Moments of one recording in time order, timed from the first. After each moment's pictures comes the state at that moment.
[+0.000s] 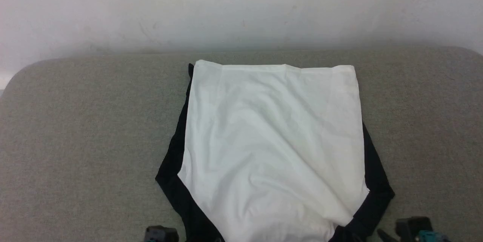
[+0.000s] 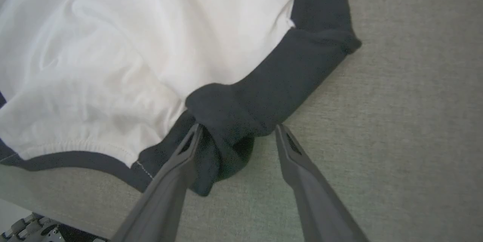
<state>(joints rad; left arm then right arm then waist) 0.09 0.45 -0.67 0.03 -0.69 0.17 0.10 0.33 -0.06 0.05 -0.10 0.14 0.13 0.40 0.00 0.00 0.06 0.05</state>
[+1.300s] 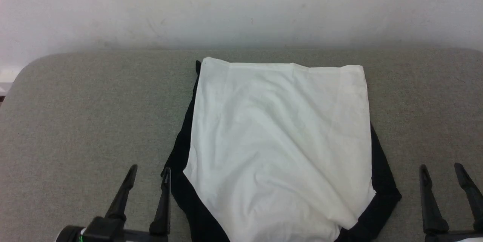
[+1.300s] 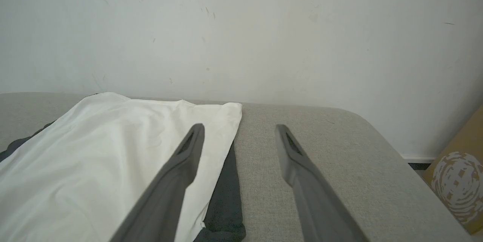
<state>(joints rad) 0.20 0.41 -0.38 -0.28 -0.34 0.34 -0.25 0.33 -0.05 -0.15 -0.37 0.08 0.13 -0.03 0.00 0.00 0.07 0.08</state>
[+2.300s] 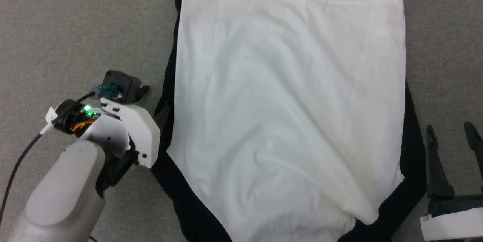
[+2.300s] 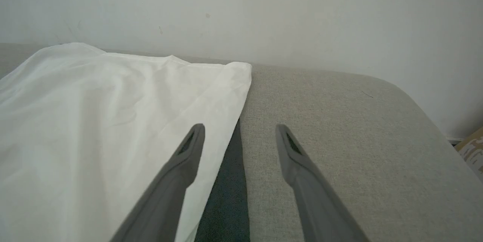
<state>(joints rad) -0.49 0.52 -0.47 0.16 -0.51 -0.03 0.36 0.20 -0.05 -0.14 -0.46 0.03 0.13 0.04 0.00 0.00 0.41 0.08</state>
